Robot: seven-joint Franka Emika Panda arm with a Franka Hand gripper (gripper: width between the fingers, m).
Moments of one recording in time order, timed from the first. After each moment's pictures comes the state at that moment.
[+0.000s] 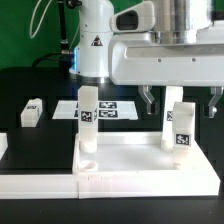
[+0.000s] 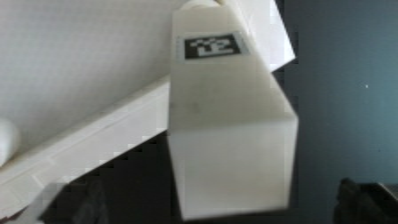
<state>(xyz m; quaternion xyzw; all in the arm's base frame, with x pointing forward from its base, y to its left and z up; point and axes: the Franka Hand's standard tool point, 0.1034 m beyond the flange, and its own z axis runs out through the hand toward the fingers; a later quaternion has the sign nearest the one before) 0.668 0.087 0.130 -0.97 0.24 -0.03 0.06</state>
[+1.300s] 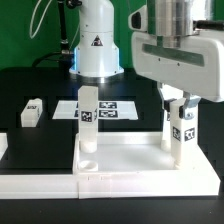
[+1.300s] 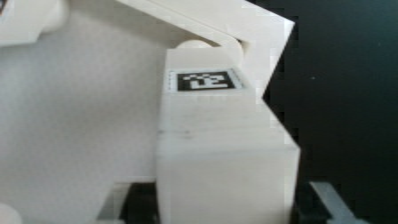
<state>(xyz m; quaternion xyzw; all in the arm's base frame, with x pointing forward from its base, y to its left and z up) 0.648 0.092 0.127 -0.79 0.61 -0.01 0.05</state>
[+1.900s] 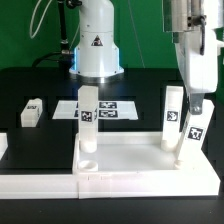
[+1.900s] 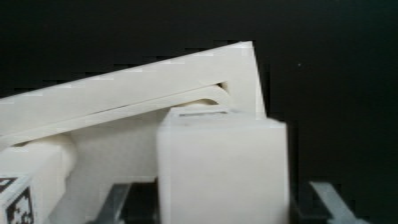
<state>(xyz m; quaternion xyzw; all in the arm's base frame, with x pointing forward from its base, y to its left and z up) 0.638 0.117 0.127 -0.61 0.78 -0.01 0.09</state>
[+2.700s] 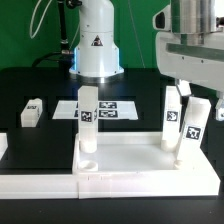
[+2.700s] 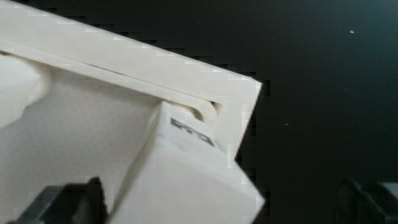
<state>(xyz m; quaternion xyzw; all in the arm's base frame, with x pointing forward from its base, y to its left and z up) 0.650 0.126 0.129 -0.83 0.55 -0.01 0.07</state>
